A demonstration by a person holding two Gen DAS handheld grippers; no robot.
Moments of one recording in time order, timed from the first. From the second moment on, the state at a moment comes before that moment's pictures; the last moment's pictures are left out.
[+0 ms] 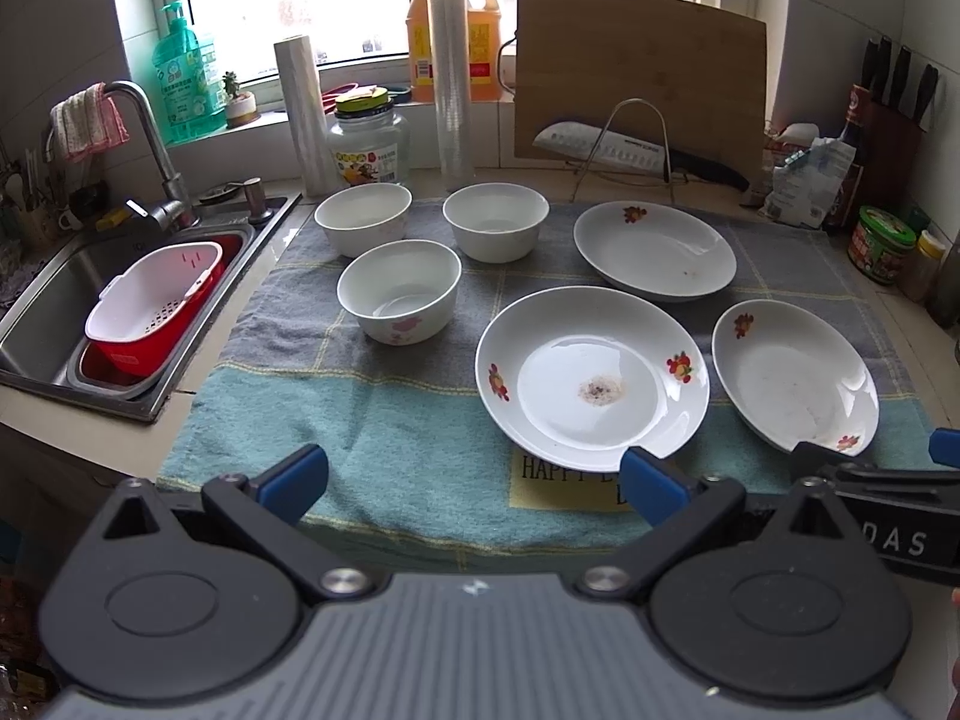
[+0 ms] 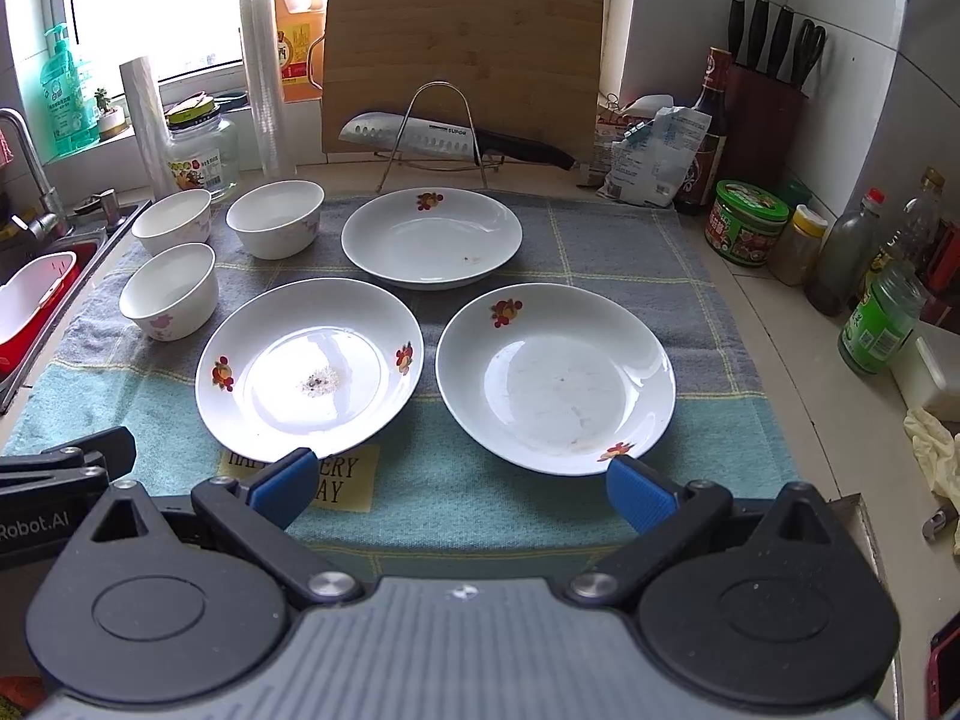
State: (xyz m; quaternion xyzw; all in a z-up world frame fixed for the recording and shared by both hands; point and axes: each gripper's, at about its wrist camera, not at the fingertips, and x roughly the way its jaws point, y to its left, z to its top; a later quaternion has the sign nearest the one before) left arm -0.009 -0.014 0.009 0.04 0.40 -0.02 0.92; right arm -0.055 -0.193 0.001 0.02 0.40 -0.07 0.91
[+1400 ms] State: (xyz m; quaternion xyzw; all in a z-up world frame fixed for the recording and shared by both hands) left arm -0.003 0.023 0.010 0.03 0.38 -0.08 0.92; right arm -0.069 -0.169 0.007 0.01 0.35 -0.07 0.93
